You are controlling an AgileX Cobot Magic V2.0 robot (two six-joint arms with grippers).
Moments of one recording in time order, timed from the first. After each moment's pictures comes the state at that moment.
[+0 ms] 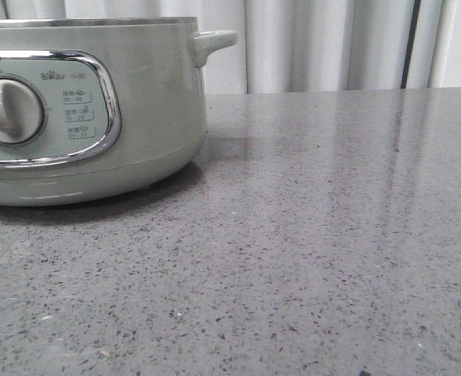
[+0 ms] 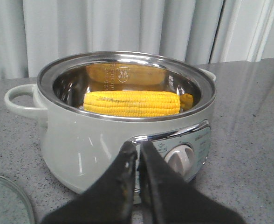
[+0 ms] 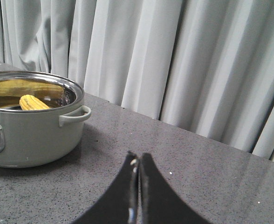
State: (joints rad) left arm 0.02 0.20 -0.41 -0.92 0.60 0.76; right arm 0.70 0.16 -0.66 -0.49 0.61 0.18
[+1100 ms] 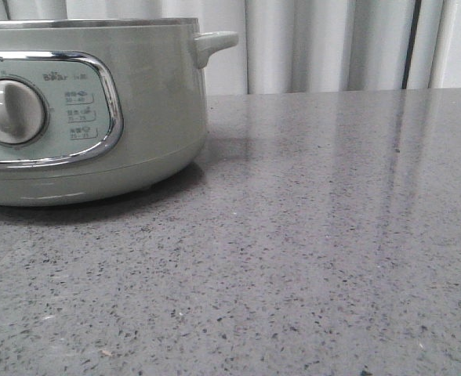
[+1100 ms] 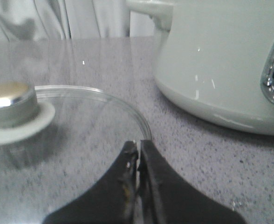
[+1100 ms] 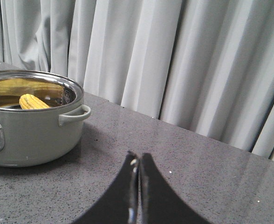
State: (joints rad) left arm -0.06 -0.01 -0.01 -0.16 0.24 0.11; right arm 0.70 0.16 -0.66 -0.49 0.62 0.18
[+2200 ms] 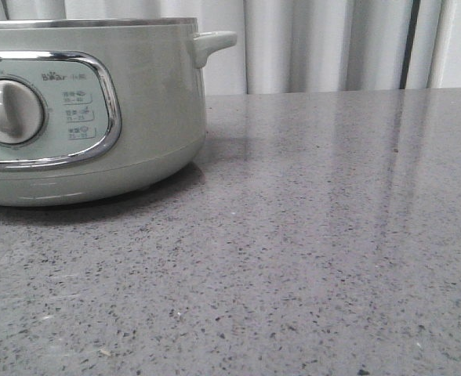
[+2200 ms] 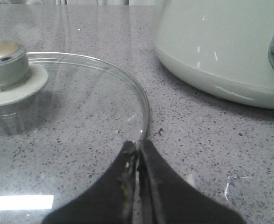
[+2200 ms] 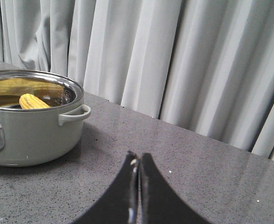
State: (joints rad) left arm -0.06 -0.01 -0.01 -0.13 0.32 0.06; right arm 0.70 0.16 -0.66 -0.49 0.62 0.18
